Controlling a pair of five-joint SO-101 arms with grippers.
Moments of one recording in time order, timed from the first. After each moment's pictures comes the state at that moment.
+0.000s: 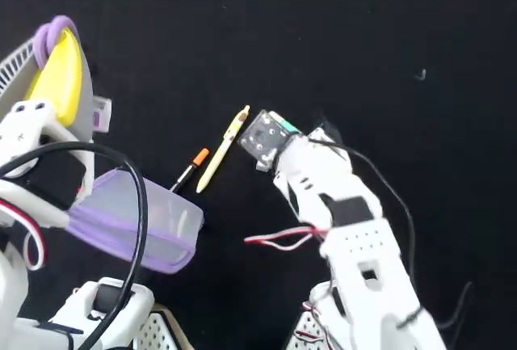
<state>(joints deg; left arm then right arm) 5.5 -34.9 -52.0 89.3 12.5 -12.4 -48.1 67.3 34.2 42.9</state>
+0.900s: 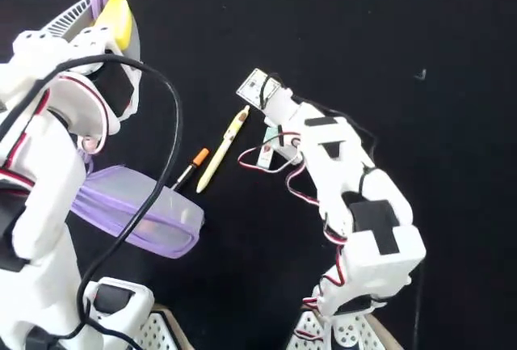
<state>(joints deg) 5.5 -34.1 -28.3 72.9 12.9 -8.2 11.7 31.7 29.3 44.6</state>
